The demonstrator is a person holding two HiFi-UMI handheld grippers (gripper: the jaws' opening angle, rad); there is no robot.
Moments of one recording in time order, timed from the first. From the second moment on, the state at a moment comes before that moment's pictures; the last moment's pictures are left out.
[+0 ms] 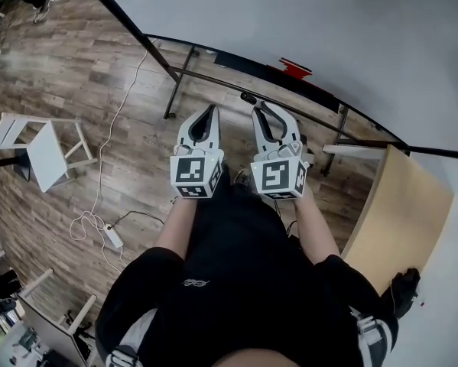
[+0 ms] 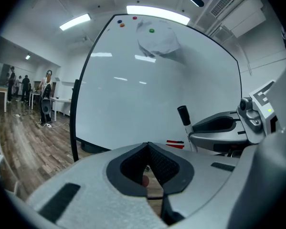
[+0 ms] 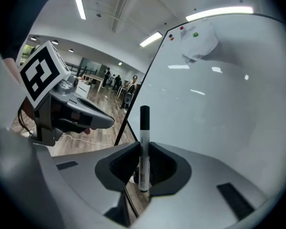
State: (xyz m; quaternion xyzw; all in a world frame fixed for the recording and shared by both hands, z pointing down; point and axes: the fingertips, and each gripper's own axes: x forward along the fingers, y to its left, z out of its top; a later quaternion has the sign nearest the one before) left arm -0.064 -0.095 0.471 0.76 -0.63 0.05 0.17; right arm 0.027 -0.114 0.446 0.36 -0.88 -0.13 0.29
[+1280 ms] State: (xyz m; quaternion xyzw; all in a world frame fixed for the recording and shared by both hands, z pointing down) left arm -0.193 -0.191 0.589 0.73 -0.63 0.04 0.28; right arm -0.049 -0.256 0.622 0.22 -0.73 -0.16 0.62
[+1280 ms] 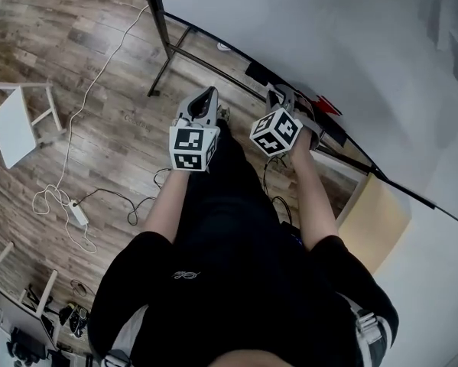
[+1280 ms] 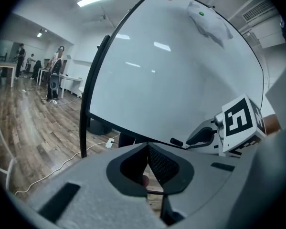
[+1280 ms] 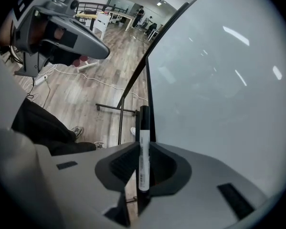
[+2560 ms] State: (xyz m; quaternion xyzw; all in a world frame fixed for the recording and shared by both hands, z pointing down) left arm -0.213 -0.240 0.620 0.70 -0.65 0.06 0.31; right arm -0.060 -0.281 0.660 0.18 -0.71 -0.13 0.67
